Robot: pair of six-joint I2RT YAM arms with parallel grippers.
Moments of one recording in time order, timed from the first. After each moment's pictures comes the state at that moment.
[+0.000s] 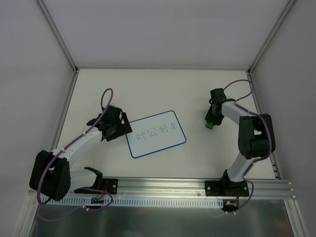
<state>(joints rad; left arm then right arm) -0.39 1.22 0.71 -0.52 -0.12 -0.72 0.16 1.75 1.07 -0.53 0.20 0.58</state>
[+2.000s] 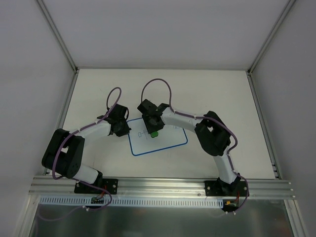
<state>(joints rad) -0.38 1.47 0.72 -0.33 -0.11 -0.78 0.93 2.11 1.59 -0.65 0.16 0.44</state>
